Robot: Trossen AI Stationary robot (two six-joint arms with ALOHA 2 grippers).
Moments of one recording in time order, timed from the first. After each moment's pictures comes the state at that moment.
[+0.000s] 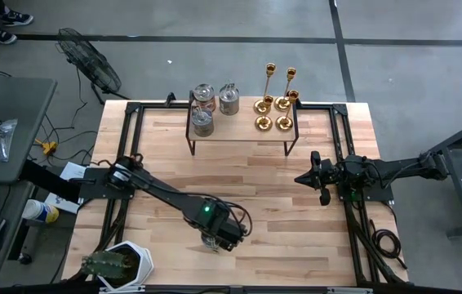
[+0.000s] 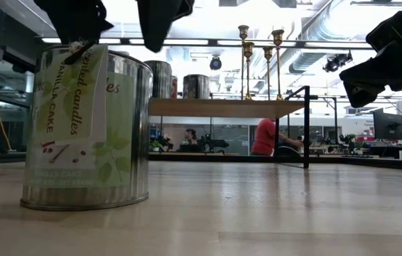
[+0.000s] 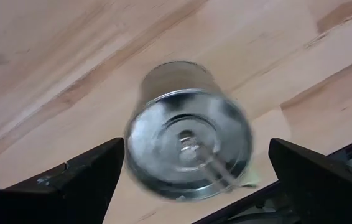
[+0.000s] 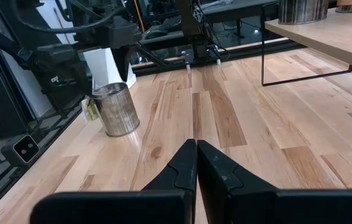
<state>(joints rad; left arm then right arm) -0.44 2.07 1.88 -1.23 0.06 -1.44 0.09 0.17 0.01 0.03 0.00 0.21</state>
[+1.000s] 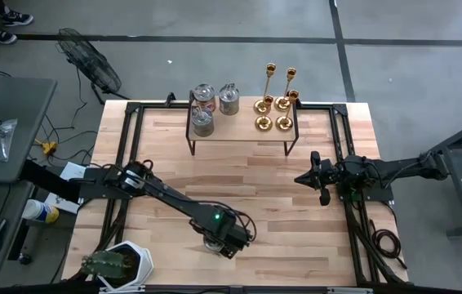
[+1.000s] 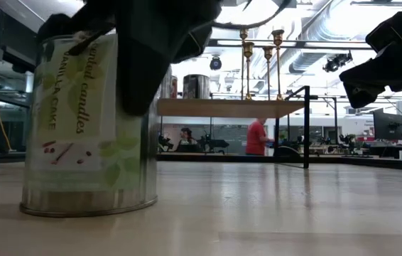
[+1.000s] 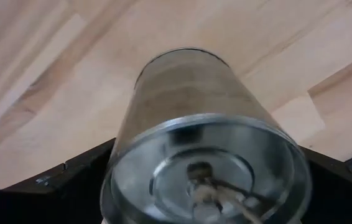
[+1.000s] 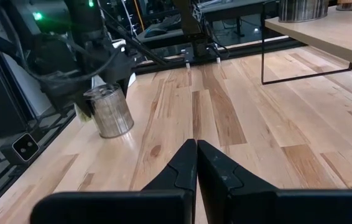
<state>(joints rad) -0.44 2.18 1.88 -1.17 0.16 -1.34 0.09 0.18 0.01 0.03 0.00 0.21</state>
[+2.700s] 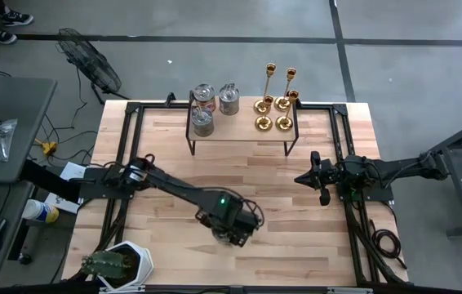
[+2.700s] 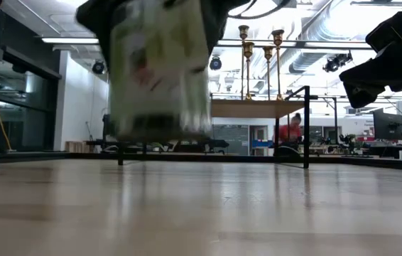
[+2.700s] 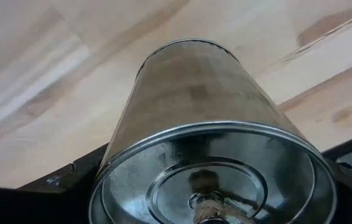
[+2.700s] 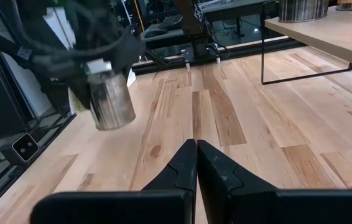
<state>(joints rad) -0.36 2.19 2.00 -1.23 0.20 -1.39 0.09 0.18 0.01 0.03 0.00 0.21</state>
